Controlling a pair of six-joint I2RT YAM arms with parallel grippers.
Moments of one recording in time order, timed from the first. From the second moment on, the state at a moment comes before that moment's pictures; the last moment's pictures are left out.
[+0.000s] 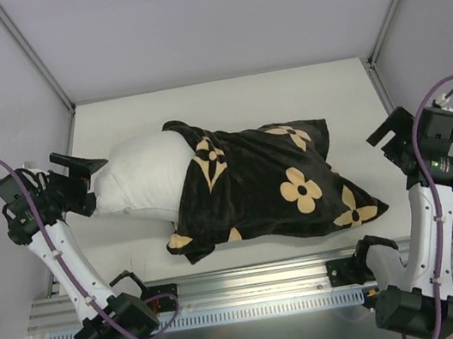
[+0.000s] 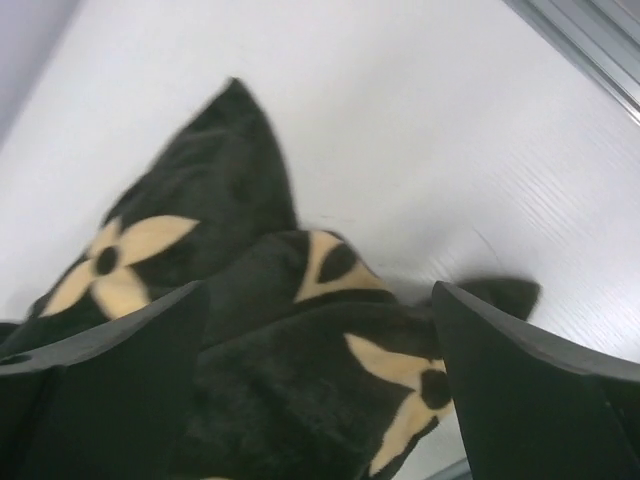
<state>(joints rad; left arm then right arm) 0.64 0.96 1.05 -0.87 0.75 -0.75 -0.37 0.84 1.01 -0.89 -0.02 0.51</state>
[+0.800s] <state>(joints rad) 0.04 1.26 1.44 -1.08 0.03 -0.60 0.87 2.01 2.31 -1.02 0.15 0.45</state>
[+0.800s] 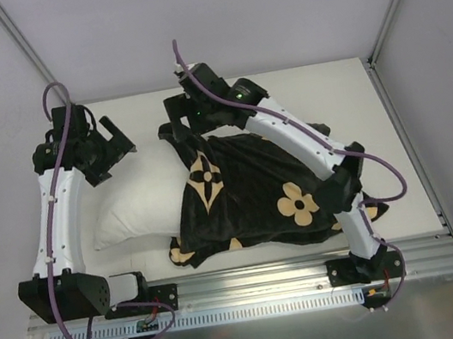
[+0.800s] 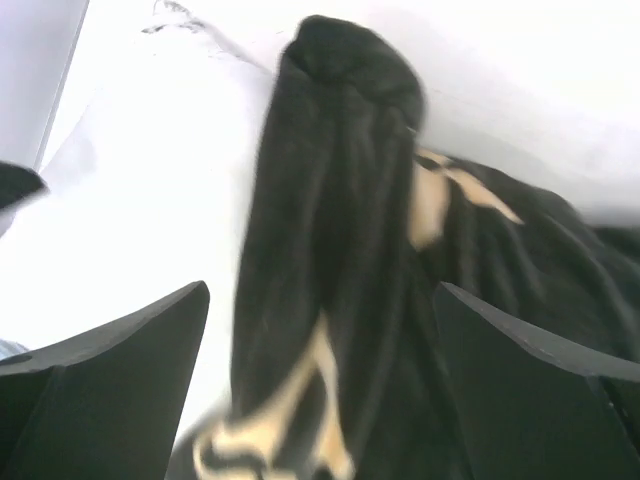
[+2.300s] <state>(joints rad) -0.01 1.00 1.19 -1.03 0.19 -0.75 0.35 1.30 1.38 -0.84 0.06 0.49</state>
